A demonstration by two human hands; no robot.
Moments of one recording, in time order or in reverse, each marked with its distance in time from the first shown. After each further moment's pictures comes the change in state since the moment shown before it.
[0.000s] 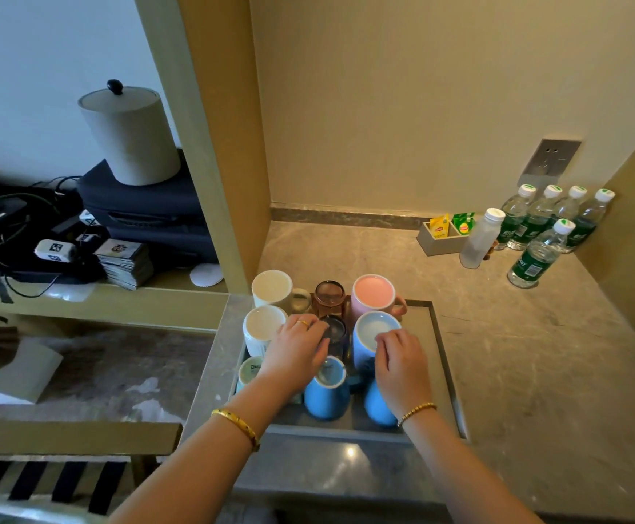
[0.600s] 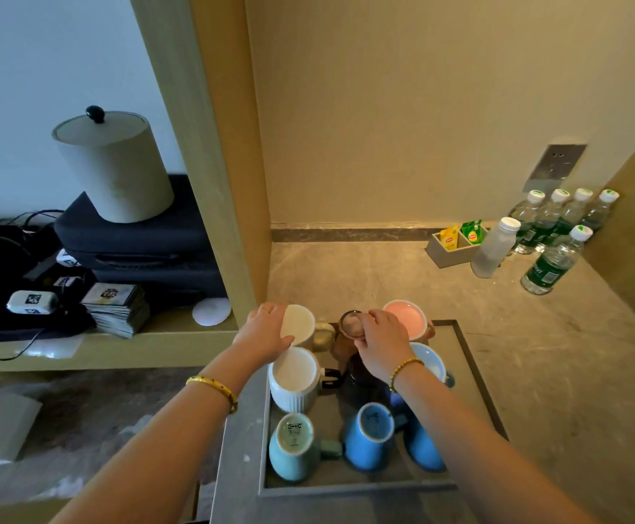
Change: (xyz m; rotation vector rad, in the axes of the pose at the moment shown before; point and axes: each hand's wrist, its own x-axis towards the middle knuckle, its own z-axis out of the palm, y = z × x) left_hand 0.090 -0.125 -0.042 -0.038 -0.352 -0.216; right_hand 0.107 -0.054 0.058 -0.245 -0.403 0.092
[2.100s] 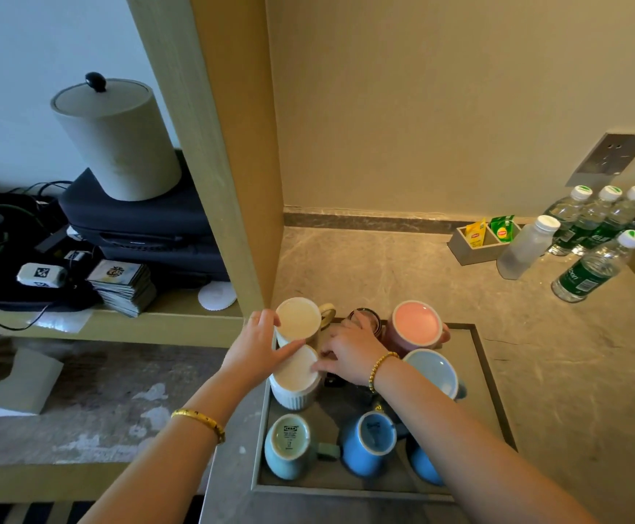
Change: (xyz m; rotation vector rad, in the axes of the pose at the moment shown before) left_hand -0.013 -0.021 0.036 -0.181 0.210 -0.092; right_hand 0.024 -0.028 0.015 -0.118 -0.377 -0.444
